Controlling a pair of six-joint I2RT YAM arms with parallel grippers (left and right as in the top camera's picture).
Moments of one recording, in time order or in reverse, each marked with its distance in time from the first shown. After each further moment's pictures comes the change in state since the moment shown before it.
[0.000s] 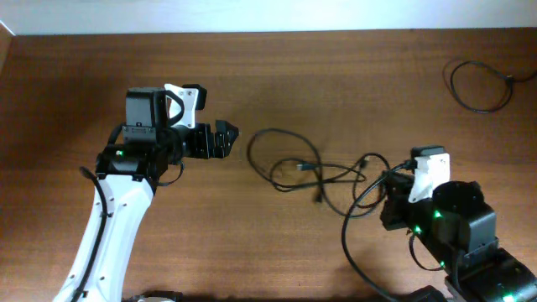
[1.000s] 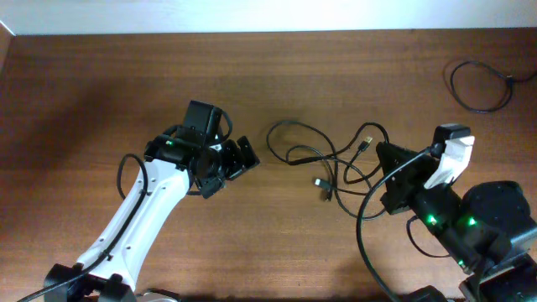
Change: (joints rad) left arm -0.218 0.129 -0.009 -0.224 -0.145 -0.712; right arm -0.010 0.010 0.100 0.247 -0.161 0.144
